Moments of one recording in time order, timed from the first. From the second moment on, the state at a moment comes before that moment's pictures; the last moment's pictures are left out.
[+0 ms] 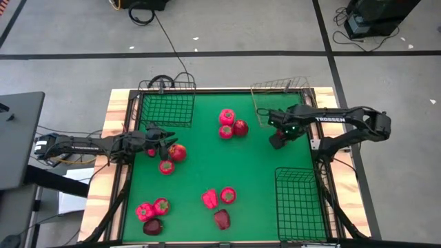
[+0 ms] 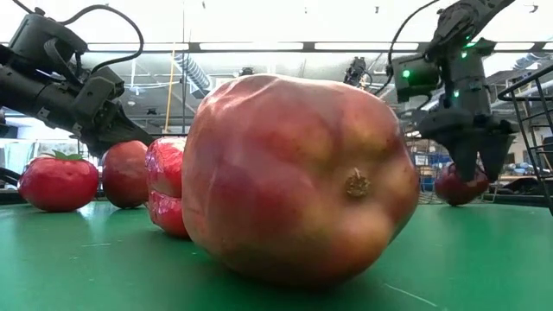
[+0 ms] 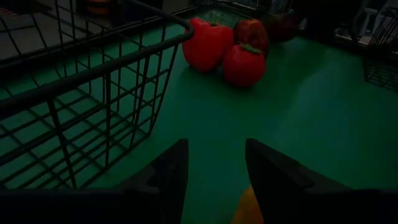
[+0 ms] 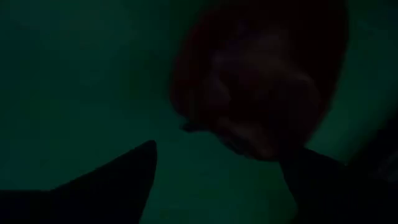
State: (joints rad) left arm 0.08 0.43 0.01 0.08 -0.33 -0.32; right arm -0.40 1.32 0.76 -1.06 -0.05 0.68
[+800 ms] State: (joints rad) left arm 0.08 0.43 0.01 0.08 -0.34 -0.32; right arm -0.21 1.09 0.76 -0.91 -0.12 0.75
